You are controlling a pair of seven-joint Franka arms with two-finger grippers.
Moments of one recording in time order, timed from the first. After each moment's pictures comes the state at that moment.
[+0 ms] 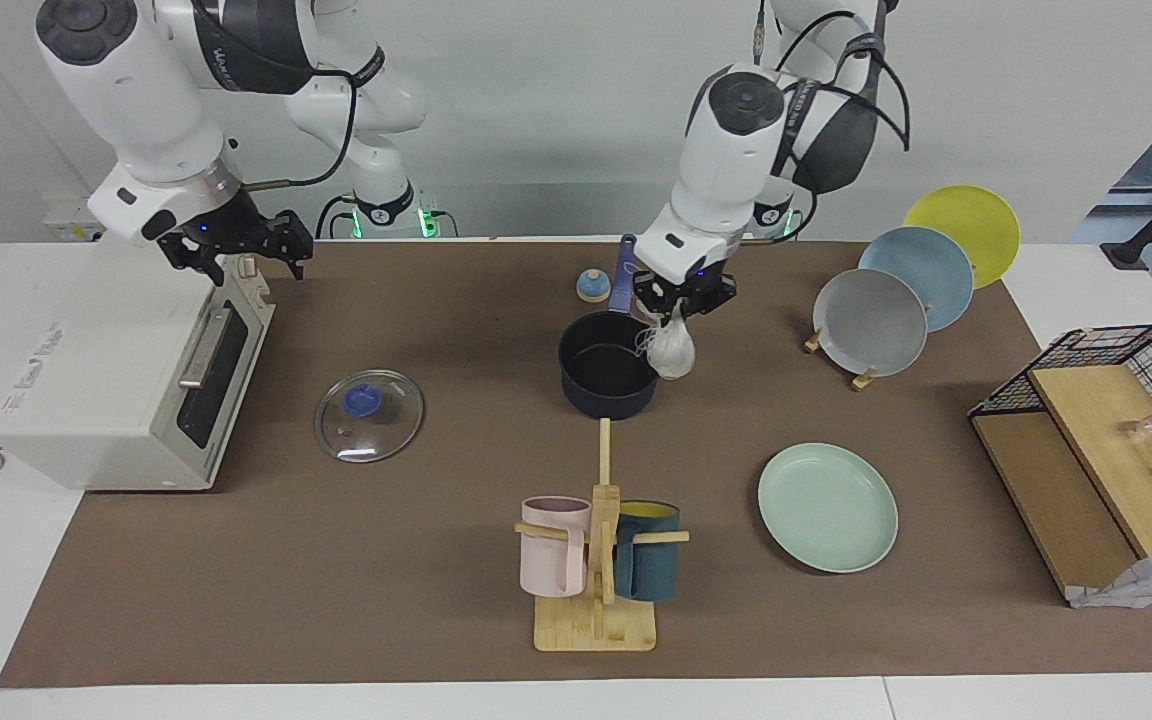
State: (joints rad) left arm -0.50 0.16 -0.01 -1.60 -0.07 1.76 -0.41; right arm 0.03 0.03 -0.02 -1.58 -0.05 1.47 -0.10
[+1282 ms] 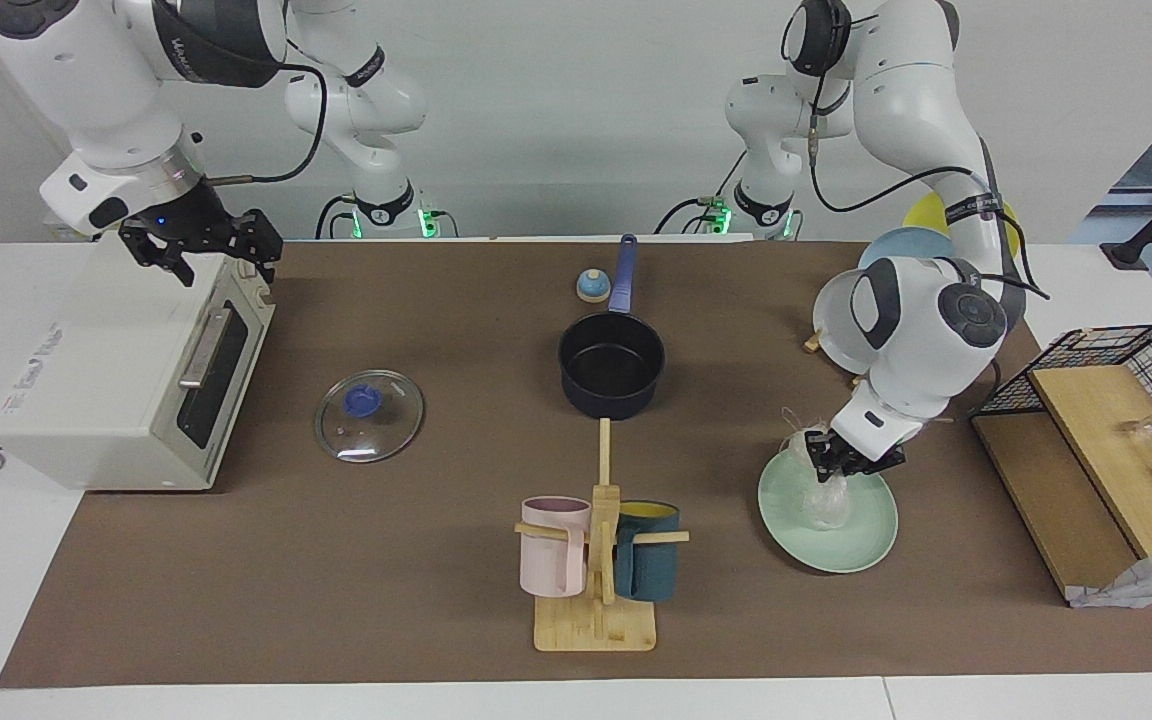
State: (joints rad) left arm -0.16 0.46 -0.01 -1.60 -0.08 2.13 0.09; right arm -0.01 0.02 -0.03 -1.57 -0.03 1.51 -0.10
